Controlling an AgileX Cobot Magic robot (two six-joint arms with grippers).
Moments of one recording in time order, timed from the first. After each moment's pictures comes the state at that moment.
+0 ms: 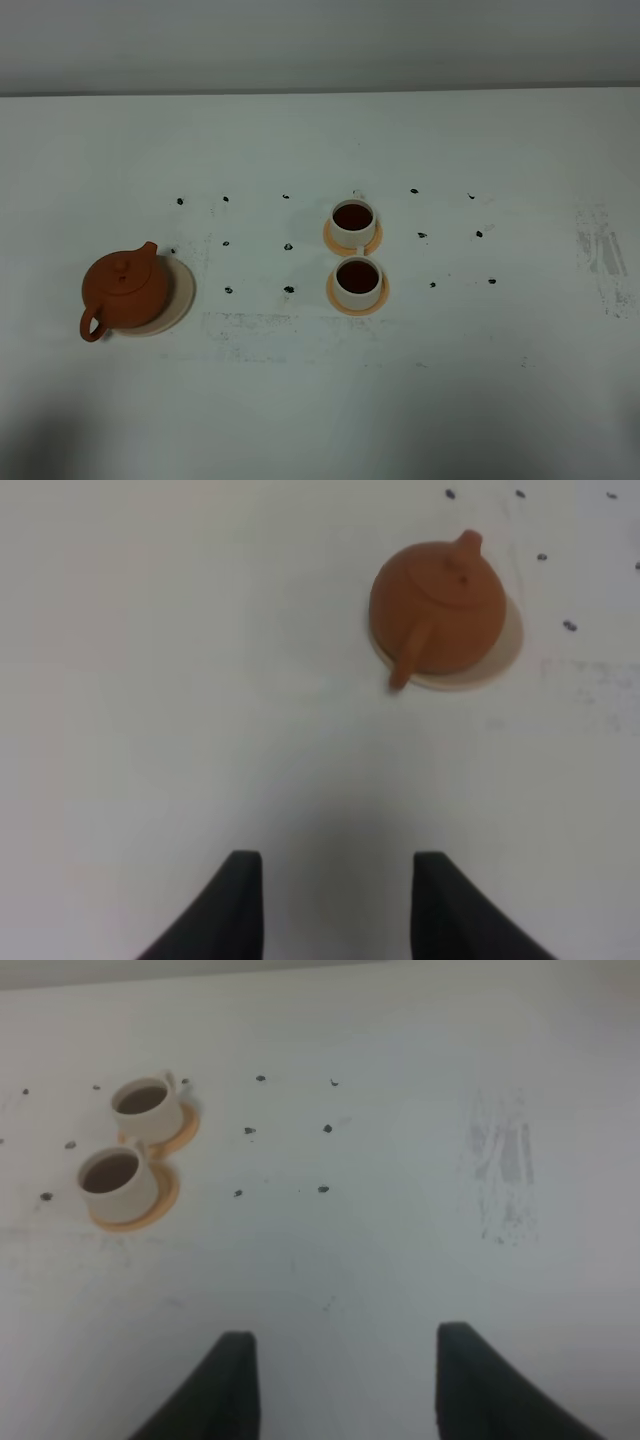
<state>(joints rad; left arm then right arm) 0.04 0.07 -0.51 -0.01 1.06 0.00 -0.02 -0.01 -0.50 0.19 1.08 -0.12</state>
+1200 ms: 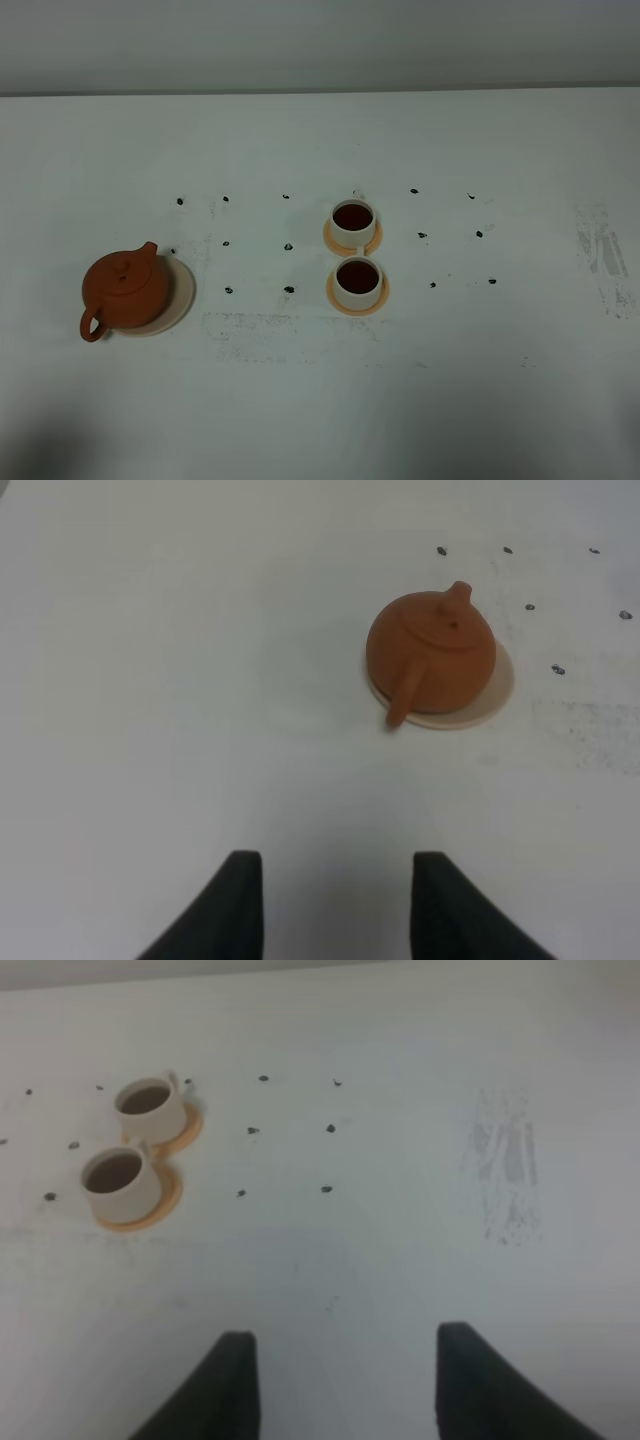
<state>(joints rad) 0.04 -0.01 -0.51 -0.01 1.06 0.00 -0.02 -0.01 -0.50 0.19 1.08 -0.12</state>
